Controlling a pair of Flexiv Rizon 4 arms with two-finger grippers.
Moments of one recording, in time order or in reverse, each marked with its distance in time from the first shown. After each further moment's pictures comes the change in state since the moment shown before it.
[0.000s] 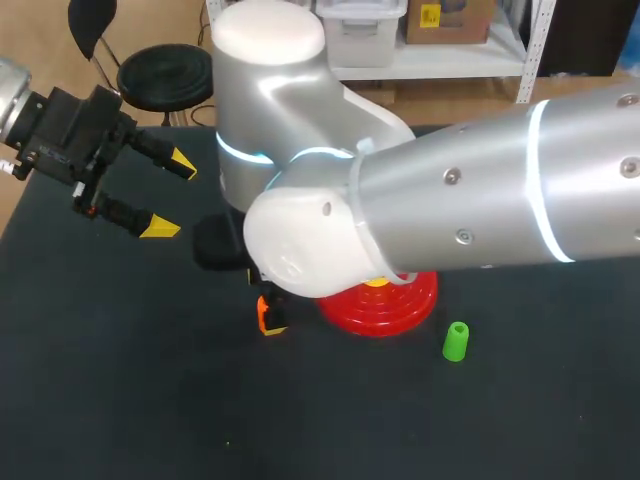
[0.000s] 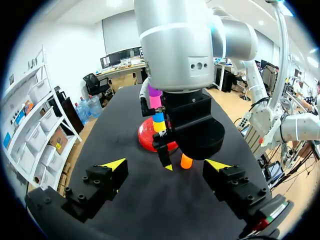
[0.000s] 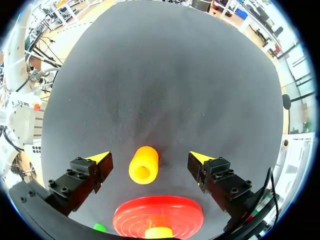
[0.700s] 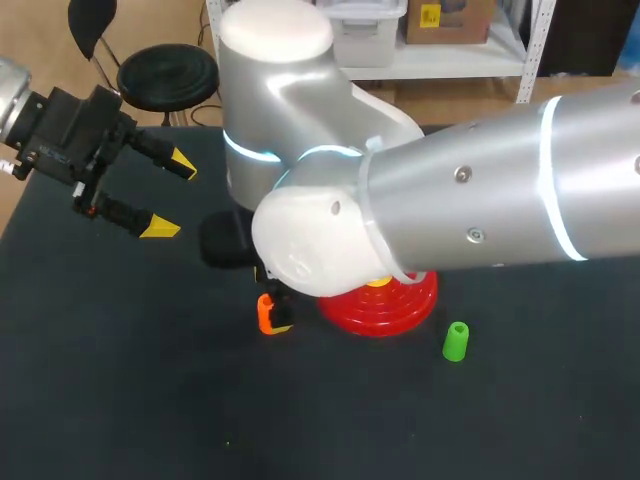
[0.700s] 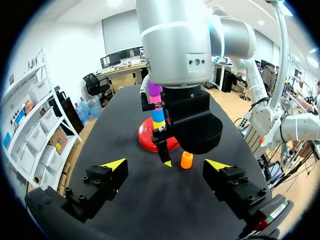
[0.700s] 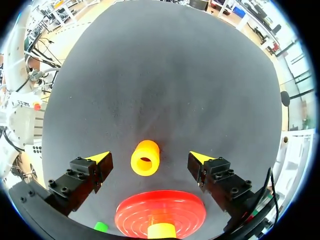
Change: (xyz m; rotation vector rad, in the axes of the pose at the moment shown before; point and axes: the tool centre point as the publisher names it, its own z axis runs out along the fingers) left arm 0.000 0.000 0.000 0.000 0.000 0.000; right arm 0.008 0.002 -0.004 0.006 0.005 0.015
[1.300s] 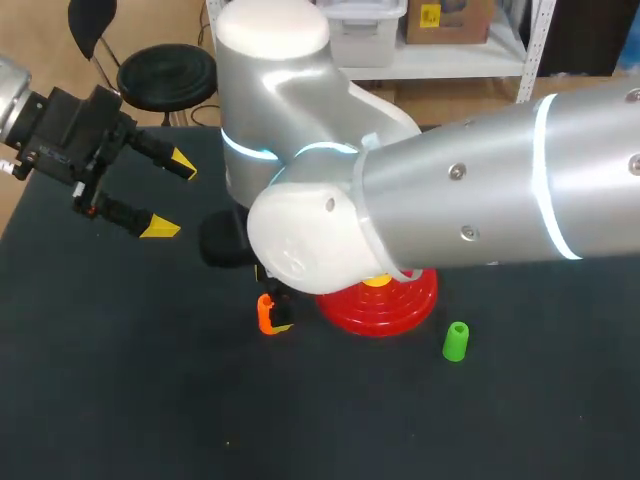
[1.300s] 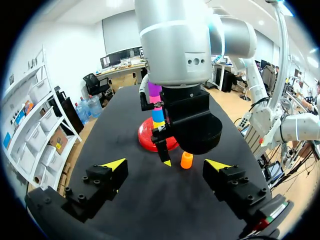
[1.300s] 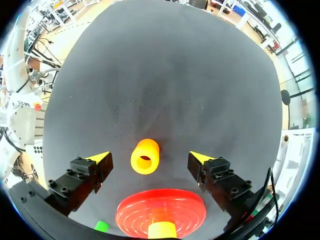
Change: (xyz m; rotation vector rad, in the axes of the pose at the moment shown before) left arm 0.000 0.000 0.000 0.000 0.000 0.000; right arm 0.002 0.000 -0.001 -0.005 0.010 0.011
